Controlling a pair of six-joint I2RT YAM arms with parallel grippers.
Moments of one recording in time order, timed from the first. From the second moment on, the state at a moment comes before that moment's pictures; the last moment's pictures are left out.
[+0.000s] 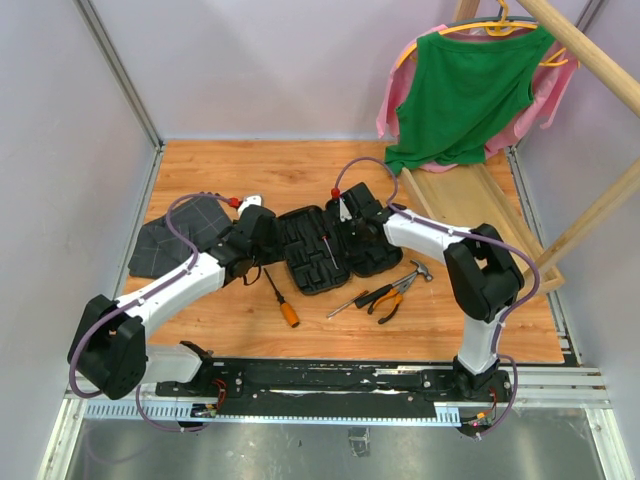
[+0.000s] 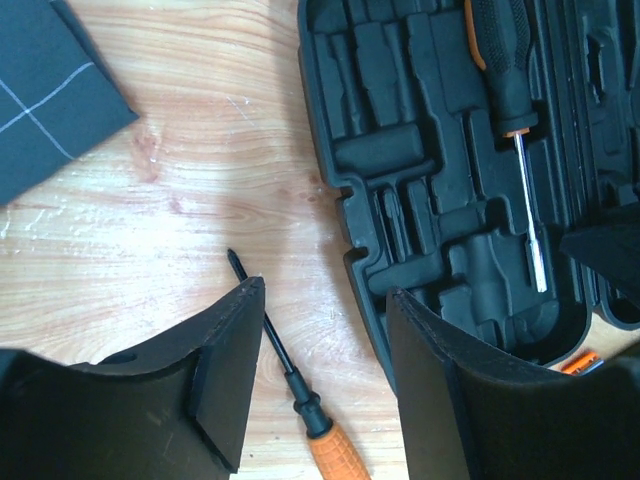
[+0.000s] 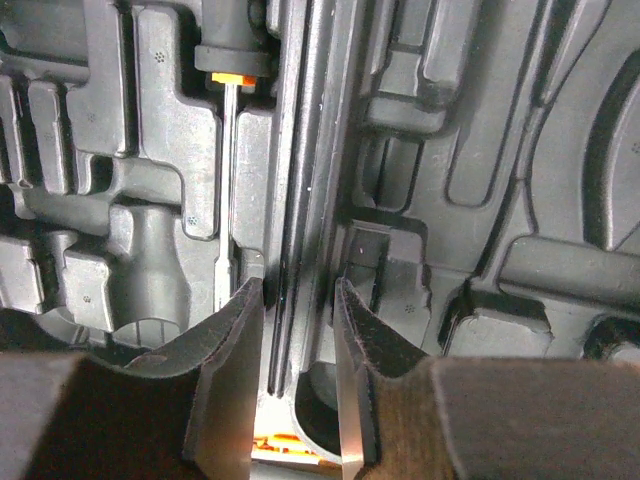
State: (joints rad) left arm -0.56 1.27 0.80 -0.34 -0.29 -0.64; right arm 0.63 1.85 1.24 -0.41 -0.10 0.19
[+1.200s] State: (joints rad) left arm -0.51 1.20 0.75 -0.37 -0.32 -0.65; right arm 0.50 1.37 0.96 -0.35 -0.06 0.29
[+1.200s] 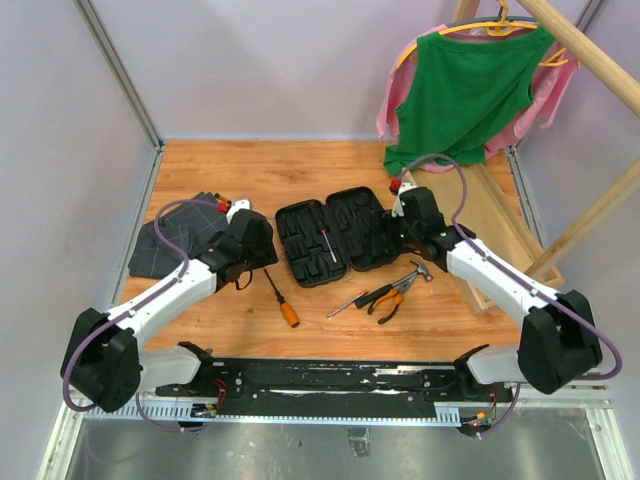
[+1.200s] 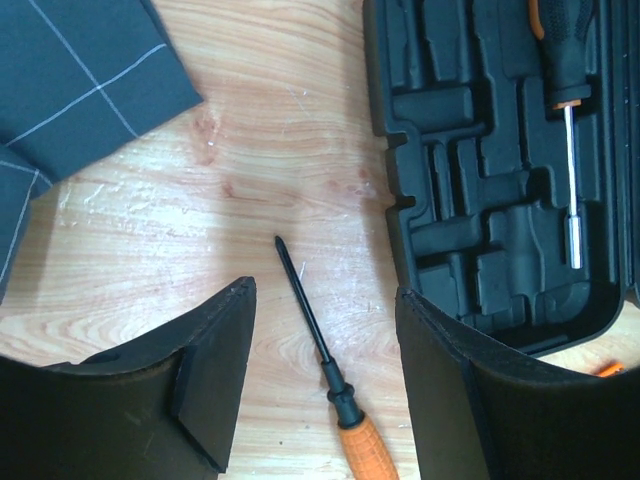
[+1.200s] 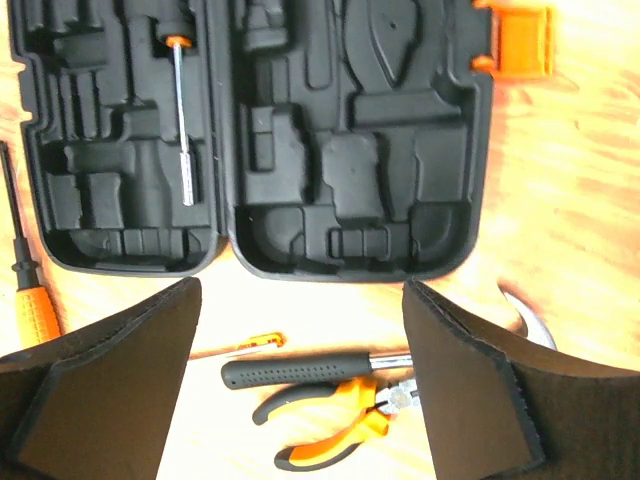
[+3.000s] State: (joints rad) left arm -0.81 1.38 0.66 -0.45 -0.43 -1.04; right arm 0.46 1.12 0.61 -0.33 -0.08 0.39
